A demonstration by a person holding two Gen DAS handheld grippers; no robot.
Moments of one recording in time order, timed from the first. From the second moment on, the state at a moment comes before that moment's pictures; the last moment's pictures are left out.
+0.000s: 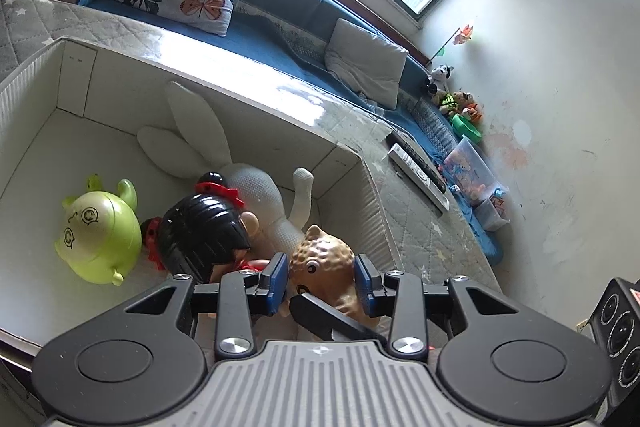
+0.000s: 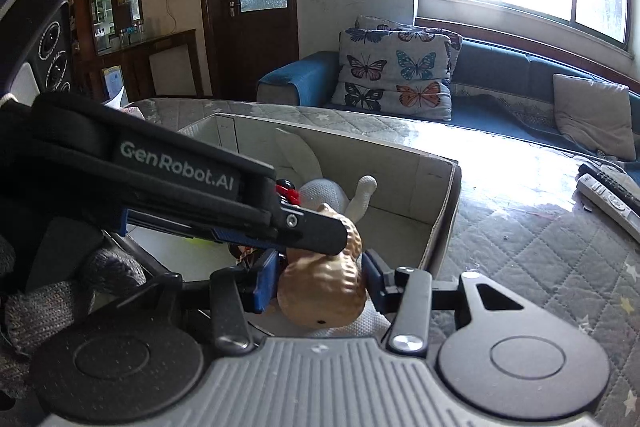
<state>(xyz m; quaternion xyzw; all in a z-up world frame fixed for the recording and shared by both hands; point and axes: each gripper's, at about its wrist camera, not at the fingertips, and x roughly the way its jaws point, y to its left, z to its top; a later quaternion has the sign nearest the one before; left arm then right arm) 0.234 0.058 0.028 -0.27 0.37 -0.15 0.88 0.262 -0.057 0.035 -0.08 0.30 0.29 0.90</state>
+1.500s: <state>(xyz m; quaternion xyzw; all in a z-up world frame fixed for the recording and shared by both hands) 0.190 0.019 0.057 -0.22 0.34 -0.16 0.90 0.210 -0.117 0.054 -0.05 0.27 0.28 0.92</state>
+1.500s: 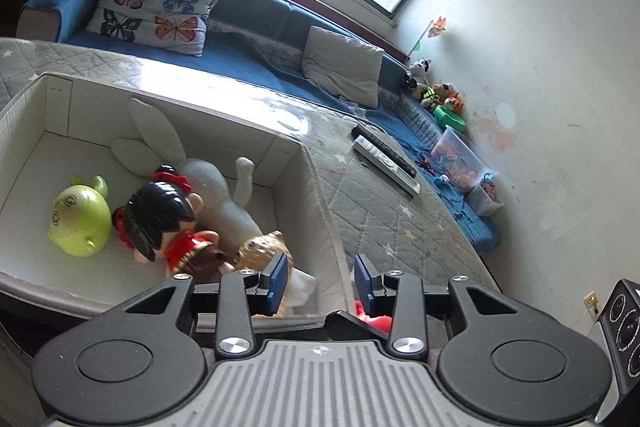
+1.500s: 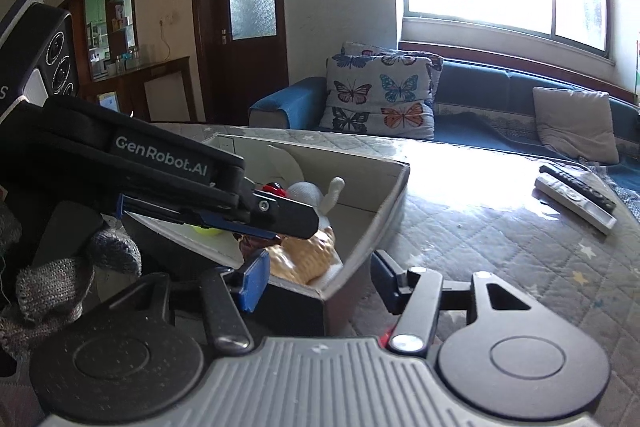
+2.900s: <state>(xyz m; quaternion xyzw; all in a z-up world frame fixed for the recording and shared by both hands) 0.139 -0.010 0.021 -0.21 0.38 -0.19 0.88 0.201 -0.149 -0.008 -0.05 0.32 0.33 0.89</state>
